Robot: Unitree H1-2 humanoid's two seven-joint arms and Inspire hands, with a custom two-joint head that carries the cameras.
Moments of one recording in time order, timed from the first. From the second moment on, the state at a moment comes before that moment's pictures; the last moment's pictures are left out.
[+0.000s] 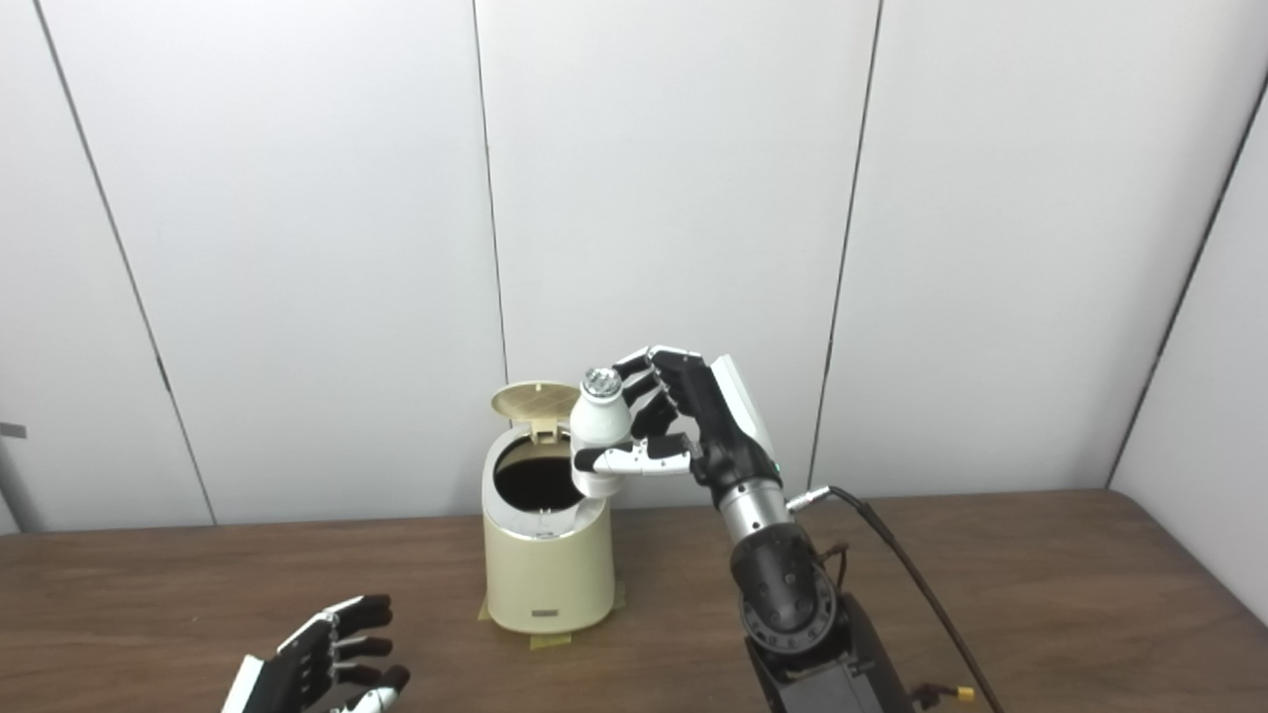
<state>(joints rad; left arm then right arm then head) -0.12 0.12 0.00 0.03 0.14 -0.10 0.00 -0.65 -0.11 0.10 0.13 -0.34 0.09 -0.09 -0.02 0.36</state>
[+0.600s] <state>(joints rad) -0.12 0.10 -0.01 0.03 0.14 -0.10 0.00 -0.73 -0.07 0.12 0.33 -0.35 -0.01 -0.11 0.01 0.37</state>
